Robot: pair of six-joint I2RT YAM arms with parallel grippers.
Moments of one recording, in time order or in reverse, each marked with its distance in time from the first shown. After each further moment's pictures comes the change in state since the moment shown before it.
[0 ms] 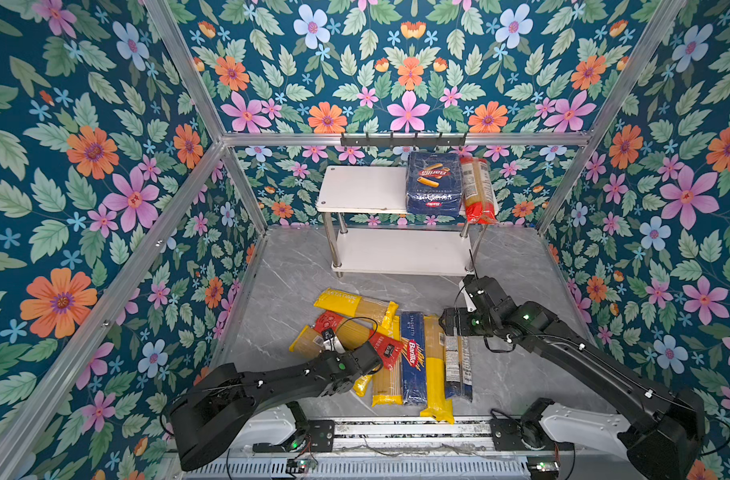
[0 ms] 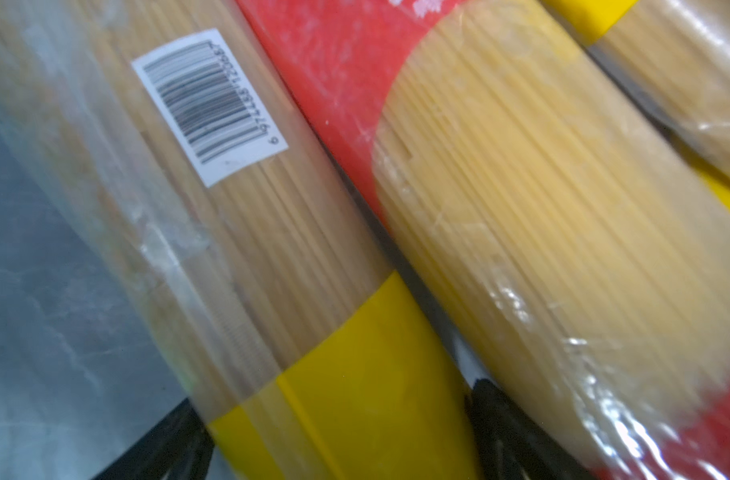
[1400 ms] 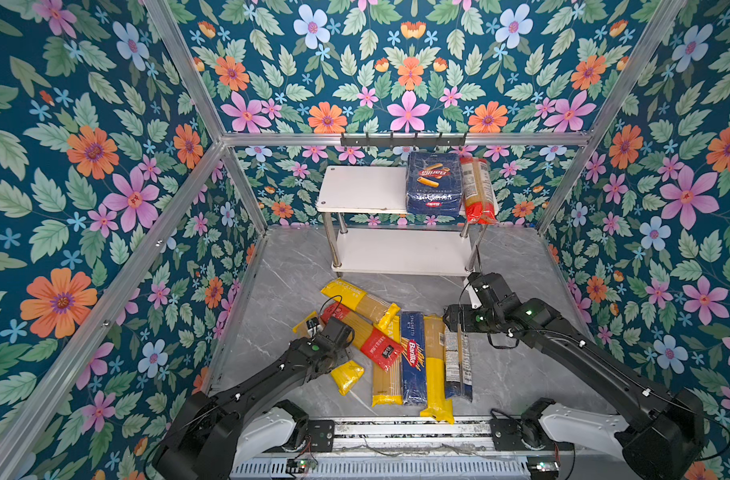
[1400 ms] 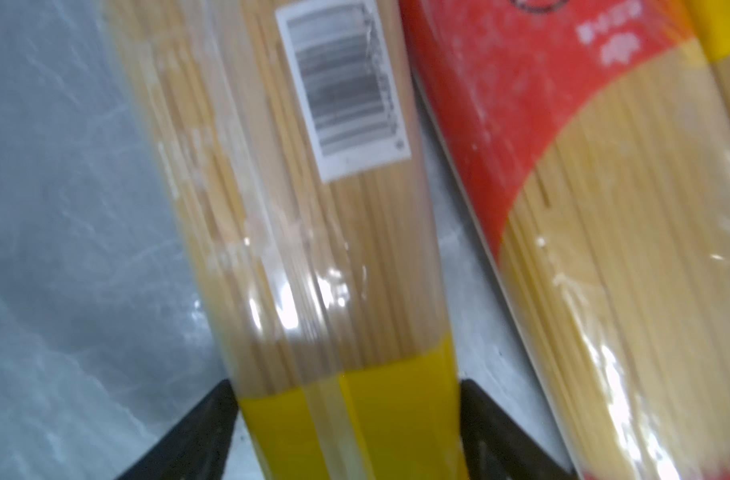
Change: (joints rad) left arm 0.390 -0.195 -0.014 -0.035 0.266 0.366; right arm -0.075 0.014 -0.002 0.003 -0.053 -0.029
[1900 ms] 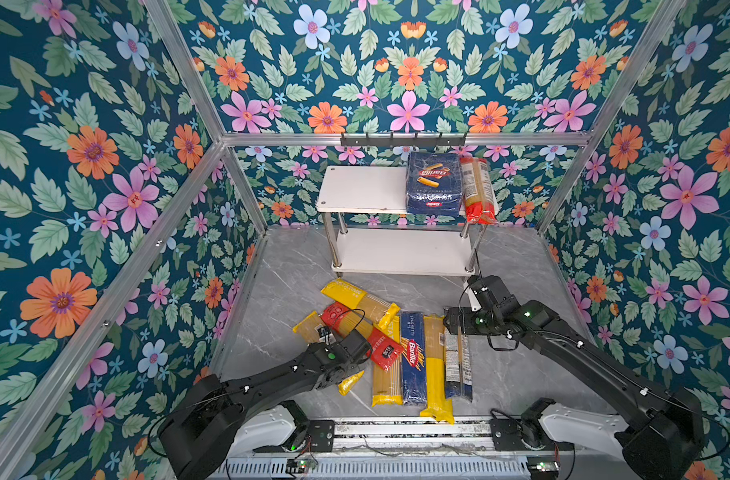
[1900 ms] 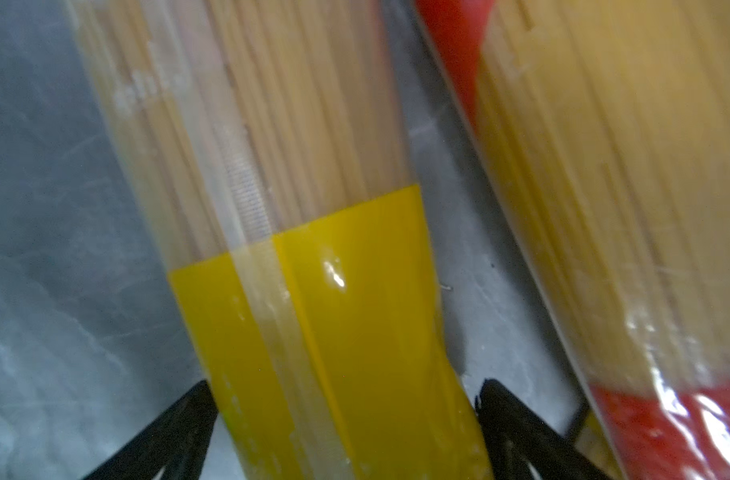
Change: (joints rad) left arm -0.230 0.094 0.015 -0.042 -0.076 -0.208; right arm -0.003 -0.008 -0.029 0.007 -0.003 -0.001
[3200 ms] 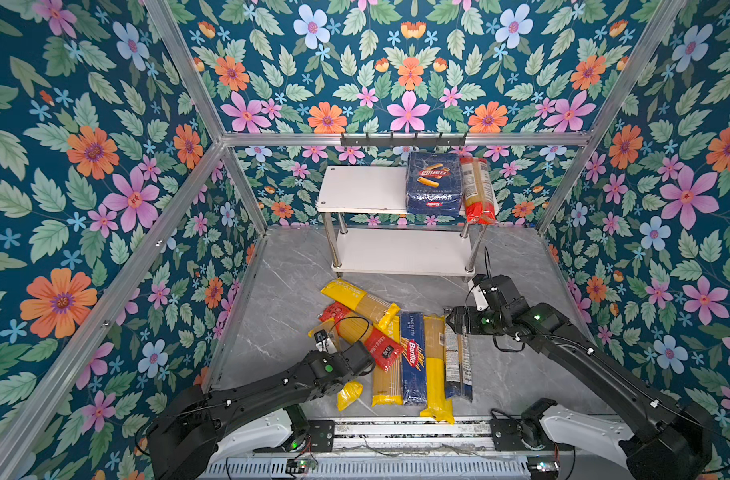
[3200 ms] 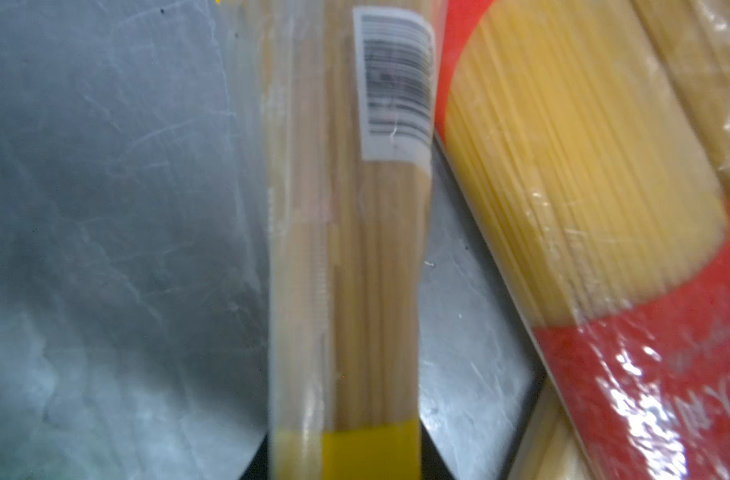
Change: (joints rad) left arm -0.142 -0.101 0.039 -0.145 -0.087 -0.150; right arm -0.037 -0.051 -0.006 0.000 -0.048 -0.021
